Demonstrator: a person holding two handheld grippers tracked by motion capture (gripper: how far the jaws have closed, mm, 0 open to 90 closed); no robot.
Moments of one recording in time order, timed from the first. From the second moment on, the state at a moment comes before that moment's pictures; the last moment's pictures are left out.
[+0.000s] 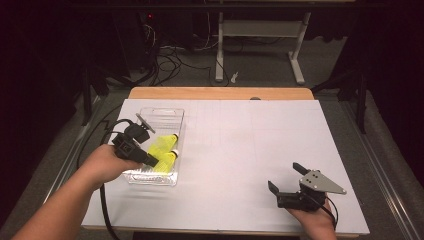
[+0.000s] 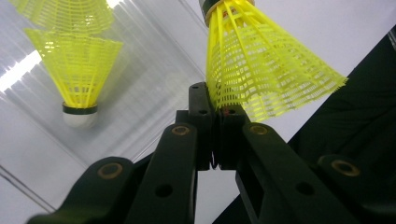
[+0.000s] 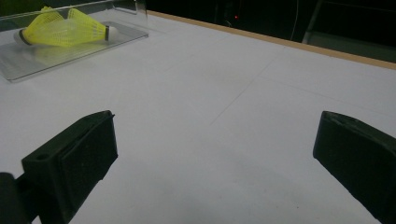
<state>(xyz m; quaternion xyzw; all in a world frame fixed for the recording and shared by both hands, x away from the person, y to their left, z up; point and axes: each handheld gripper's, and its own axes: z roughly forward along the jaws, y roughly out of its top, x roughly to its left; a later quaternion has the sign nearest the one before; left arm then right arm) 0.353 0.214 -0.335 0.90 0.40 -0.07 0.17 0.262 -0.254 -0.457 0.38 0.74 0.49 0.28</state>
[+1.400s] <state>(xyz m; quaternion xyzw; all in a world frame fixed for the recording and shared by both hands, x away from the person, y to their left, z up) 0.371 0.231 -0.368 0.86 0.47 -0.07 0.16 0.263 -0.255 -0.457 0.38 0.74 0.49 0.28</state>
